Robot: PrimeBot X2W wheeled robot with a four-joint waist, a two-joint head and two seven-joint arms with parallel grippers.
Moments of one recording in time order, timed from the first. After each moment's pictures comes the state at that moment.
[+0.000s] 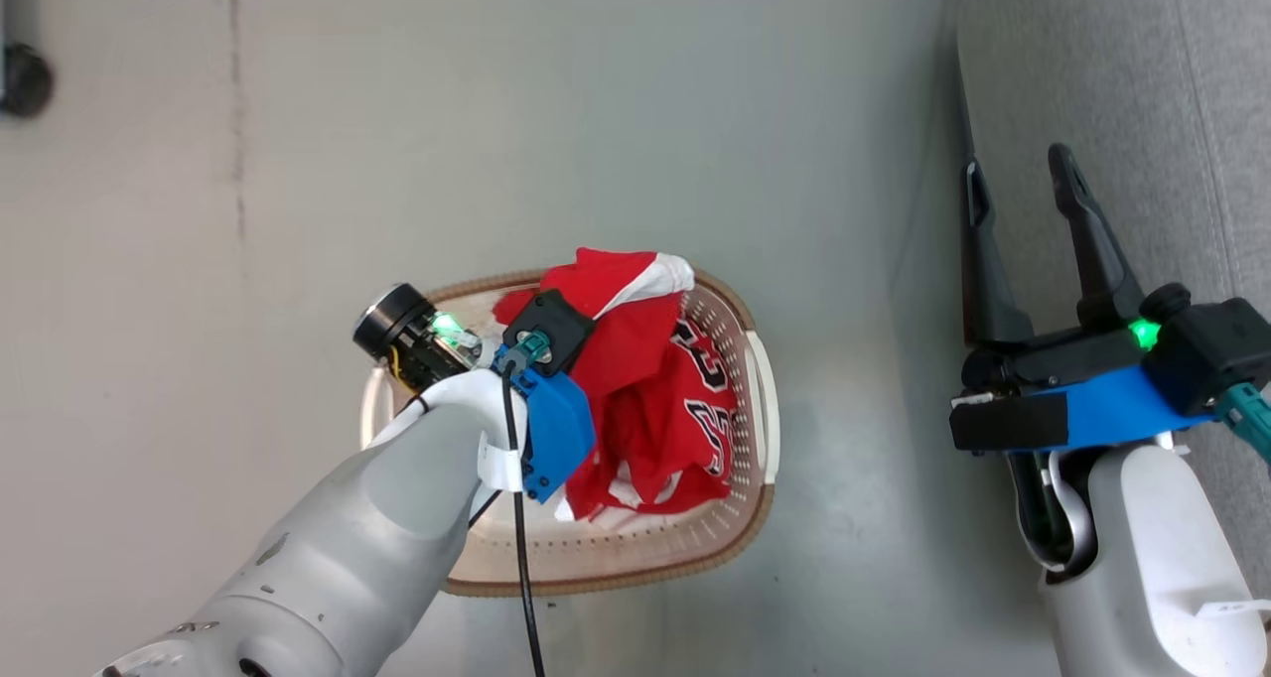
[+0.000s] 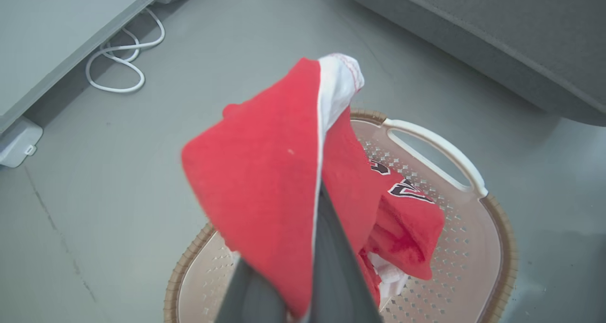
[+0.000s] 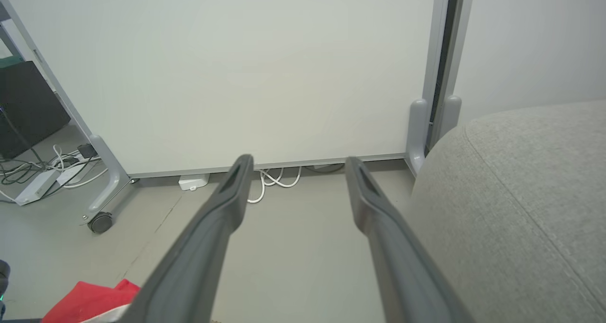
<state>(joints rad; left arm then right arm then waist) -0.93 0.09 -1.26 1.13 -0.66 -0.13 -0.25 -0.40 -0.05 0.02 0.14 0.15 0.13 -0.26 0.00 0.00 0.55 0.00</state>
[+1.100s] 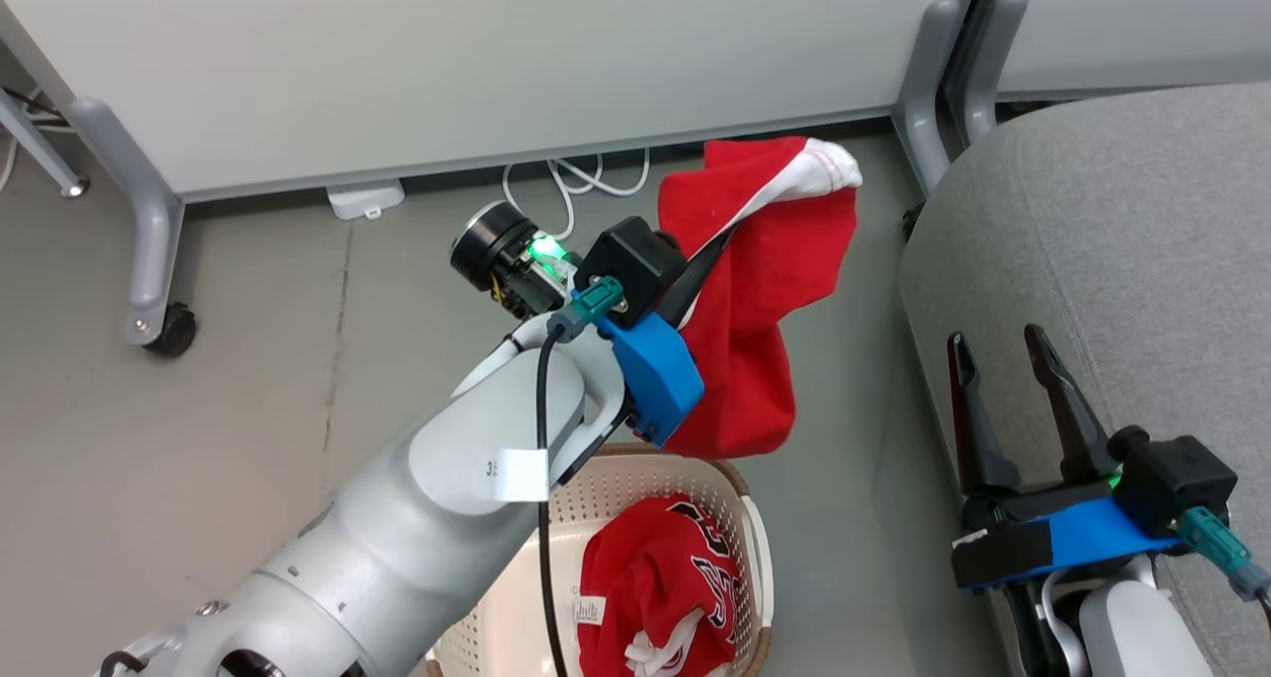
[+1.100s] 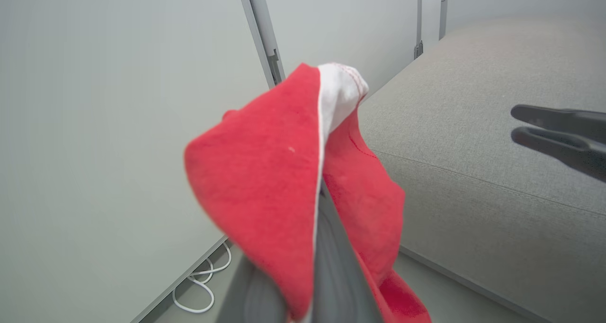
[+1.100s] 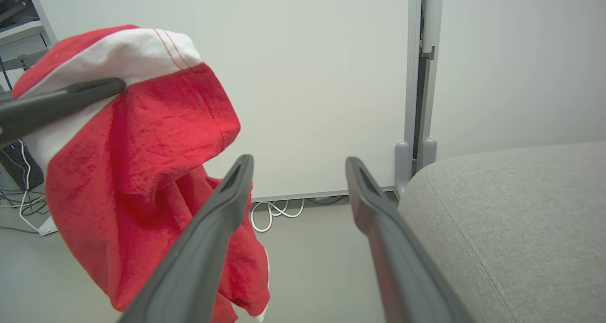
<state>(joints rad) -0.92 0.08 -1.05 0.77 -0.58 -0.10 -0.26 -0.19 -0.05 0.01 0.19 0.18 0.13 -0.26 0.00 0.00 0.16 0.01</state>
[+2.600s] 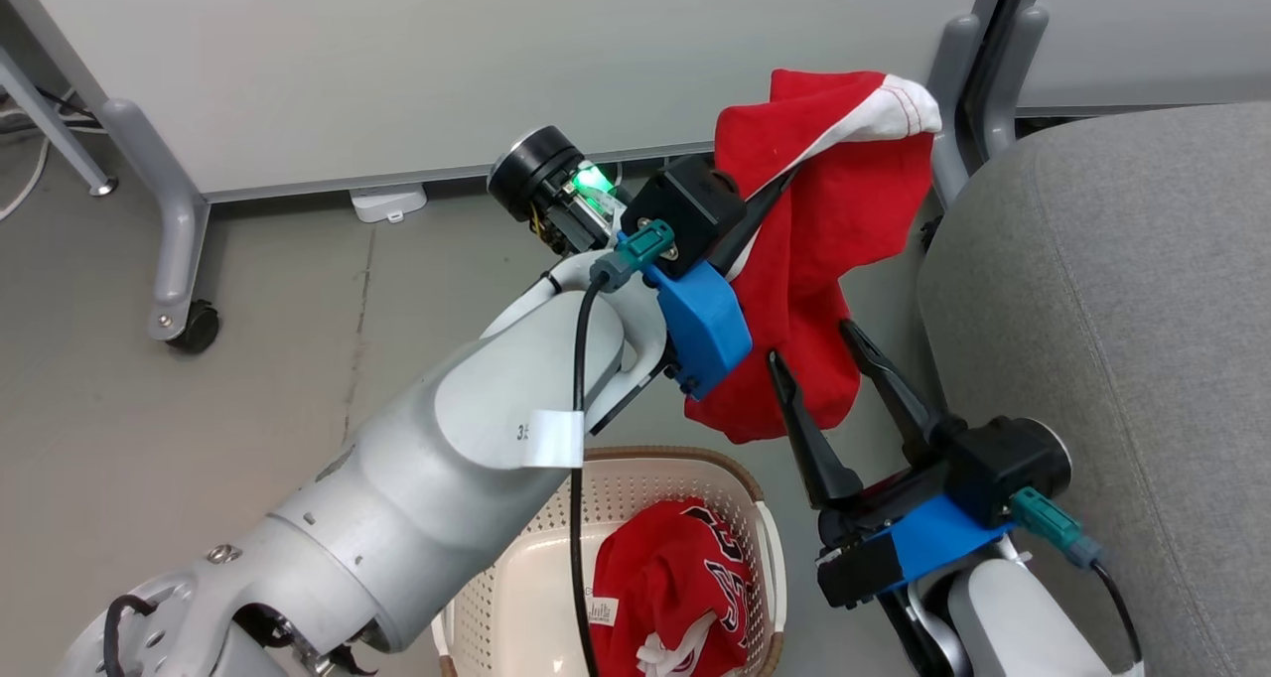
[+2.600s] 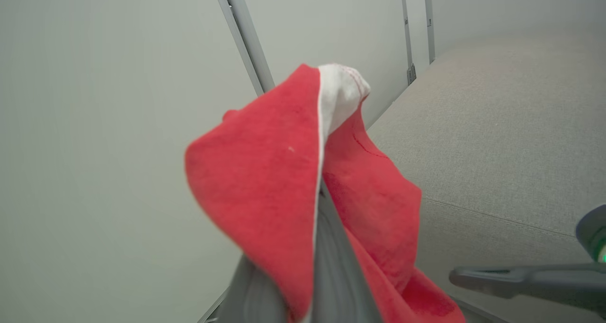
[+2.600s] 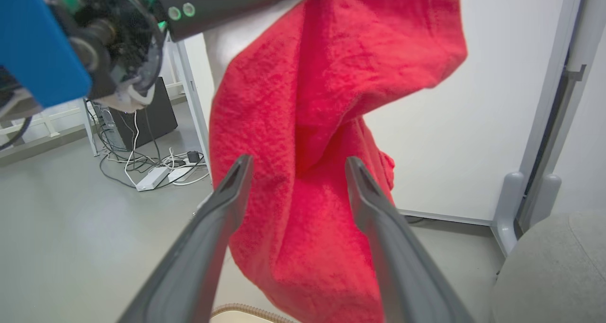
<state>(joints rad) -1.03 0.05 -1.09 0.75 -0.60 -0.10 -0.25 -0.26 -0.05 0.27 0.22 0.17 0.13 -0.26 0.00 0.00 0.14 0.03</state>
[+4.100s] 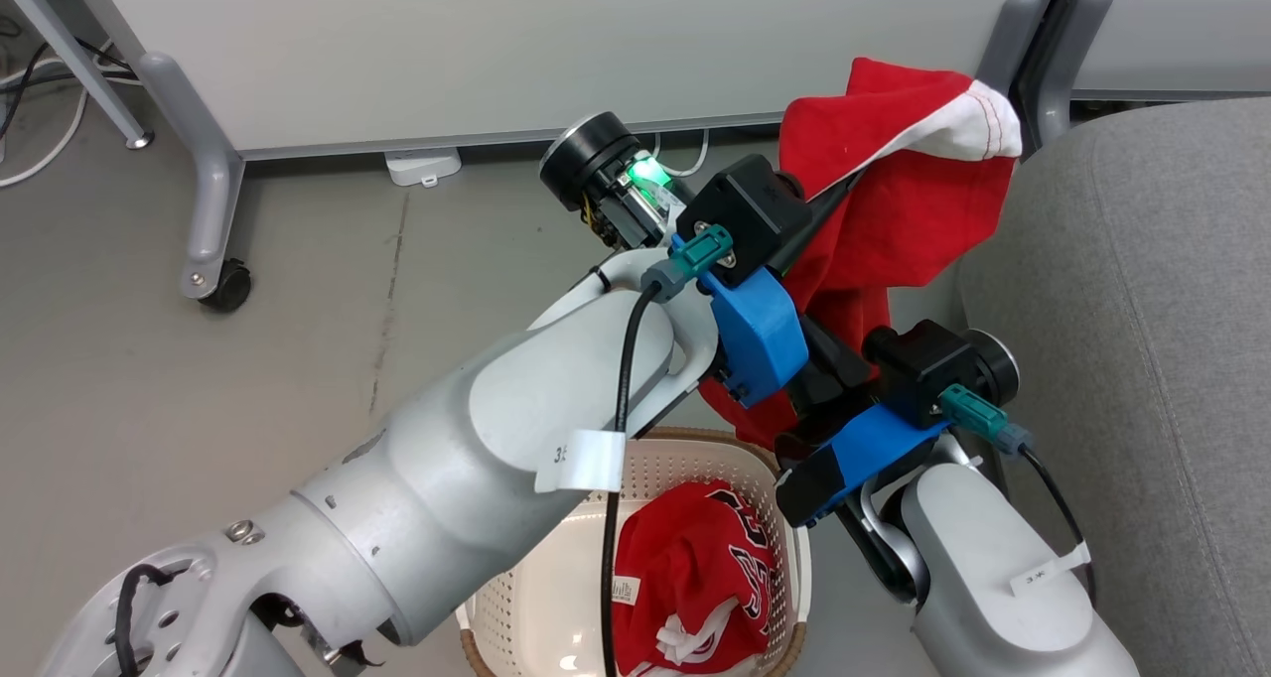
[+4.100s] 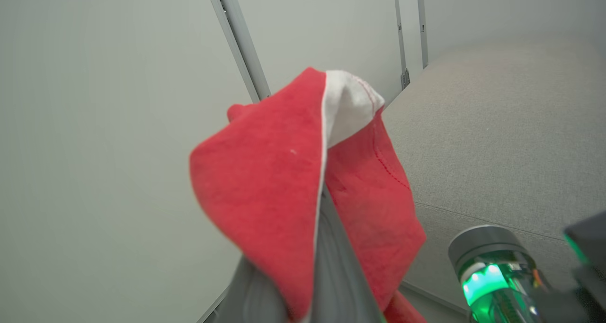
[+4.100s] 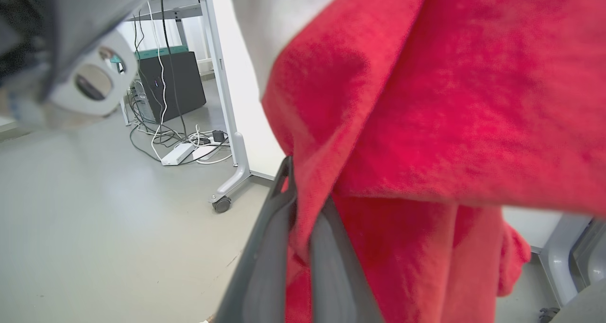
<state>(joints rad) -1.09 0.05 -1.20 0.66 -0.70 -0.04 -0.26 -0.51 -0.05 0.39 0.47 0.20 0.13 -0.26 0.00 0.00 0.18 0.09</state>
